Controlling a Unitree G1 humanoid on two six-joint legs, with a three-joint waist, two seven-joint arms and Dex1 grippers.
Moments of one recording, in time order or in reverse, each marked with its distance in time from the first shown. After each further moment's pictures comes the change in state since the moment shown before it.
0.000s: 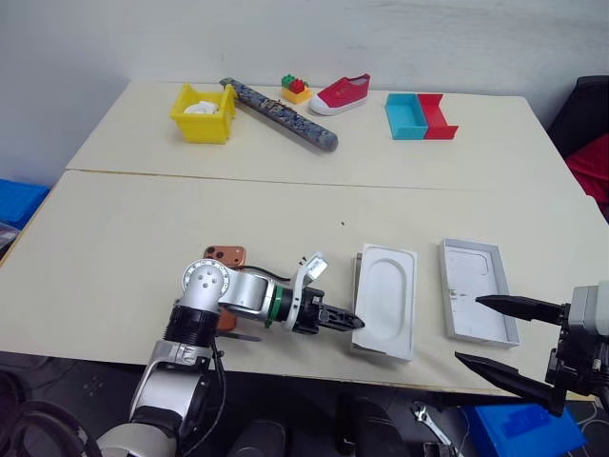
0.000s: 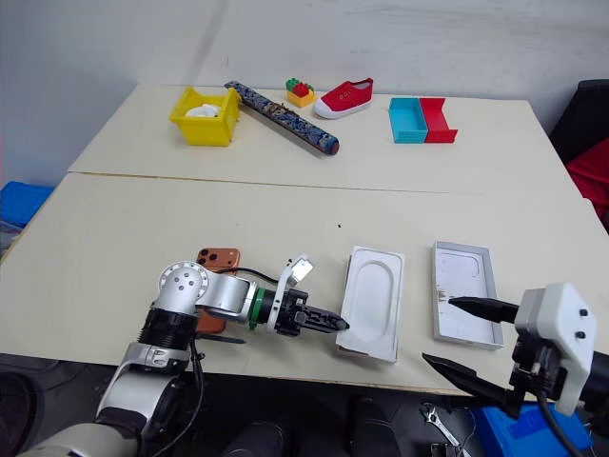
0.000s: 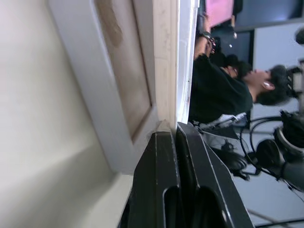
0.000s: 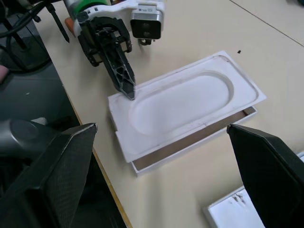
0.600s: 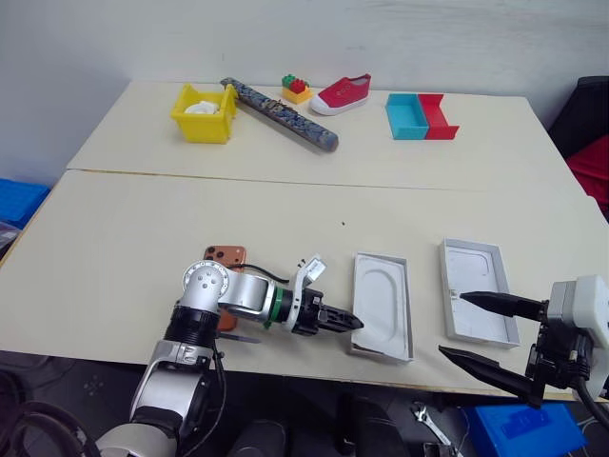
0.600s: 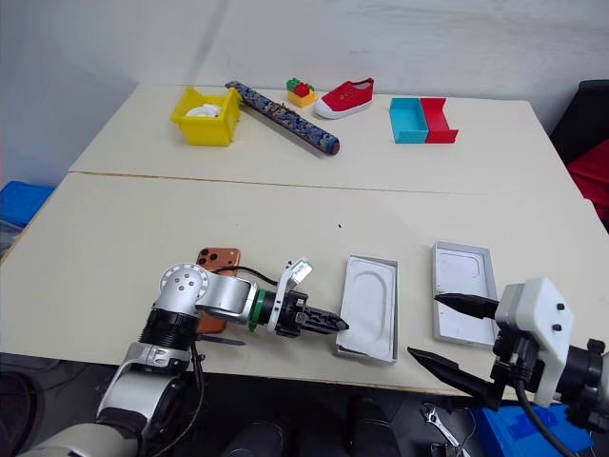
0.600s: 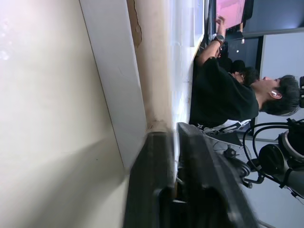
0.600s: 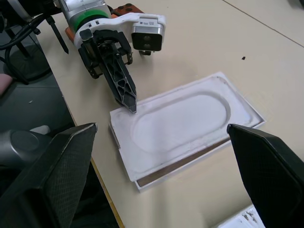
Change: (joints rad) left arm 0.000 0.002 -0.022 0.040 -0.061 -0.001 0.048; right arm -0.071 0.000 0.095 0.002 -0.005 0.005 -0.061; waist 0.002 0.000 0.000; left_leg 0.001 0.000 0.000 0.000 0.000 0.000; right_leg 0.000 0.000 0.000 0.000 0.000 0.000
